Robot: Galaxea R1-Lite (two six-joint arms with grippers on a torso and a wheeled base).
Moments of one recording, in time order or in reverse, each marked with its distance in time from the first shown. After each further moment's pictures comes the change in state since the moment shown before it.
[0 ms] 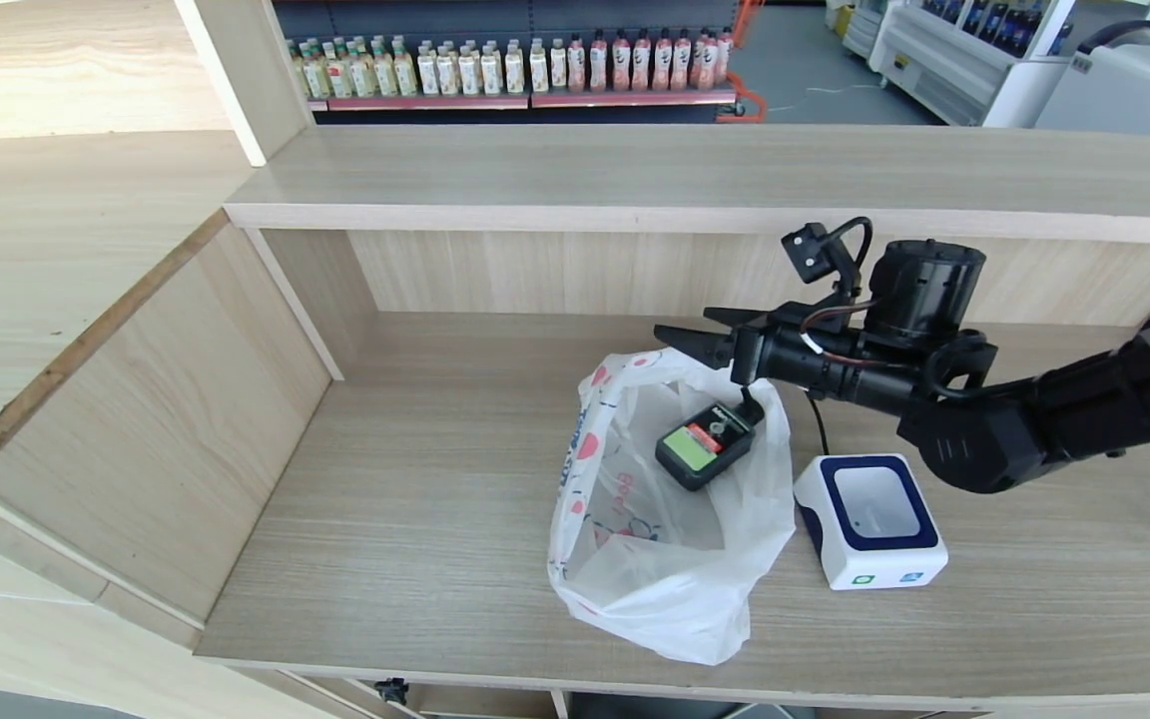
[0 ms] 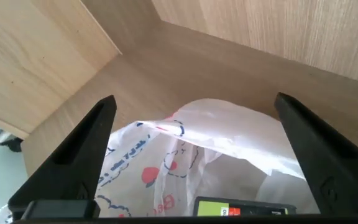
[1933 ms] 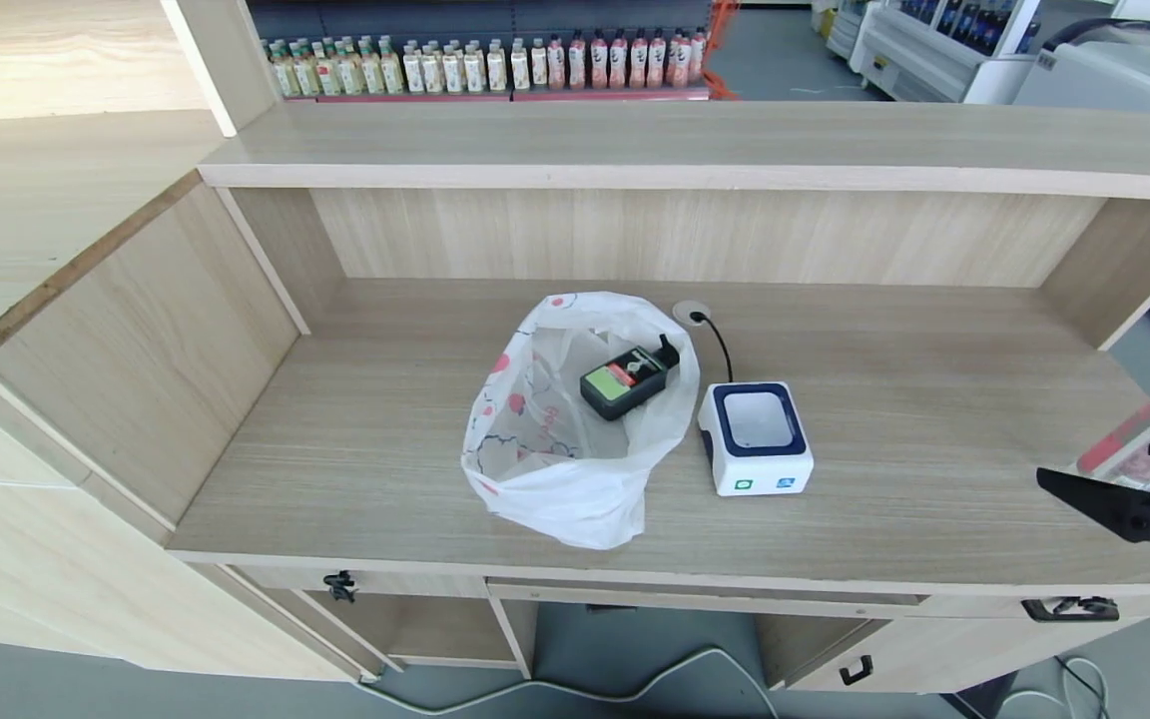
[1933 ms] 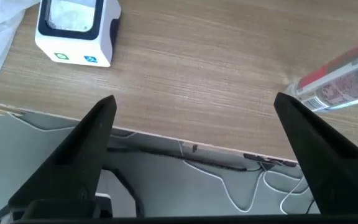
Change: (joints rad) left arm 0.002 0.000 0.000 0.001 -0.001 -0.027; right arm -0.501 -0.871 0.604 0.626 -0.282 -0.324
